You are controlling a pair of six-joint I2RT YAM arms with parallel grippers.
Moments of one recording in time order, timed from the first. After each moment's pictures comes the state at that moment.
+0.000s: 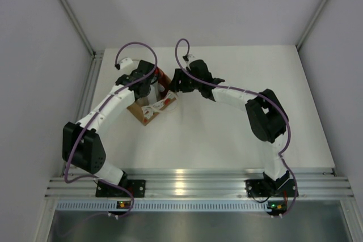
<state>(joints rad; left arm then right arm) -0.40 1.54 1.32 -0.79 -0.70 -0.87 0.66 2.05 1.50 0.07 -0.22 0.54</state>
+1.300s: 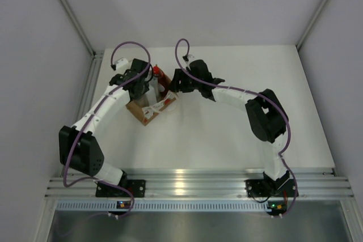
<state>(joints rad) -0.36 1.51 1.32 -0.81 -0.58 -0.87 0.66 2.05 1.50 0.06 -0.23 0.54</state>
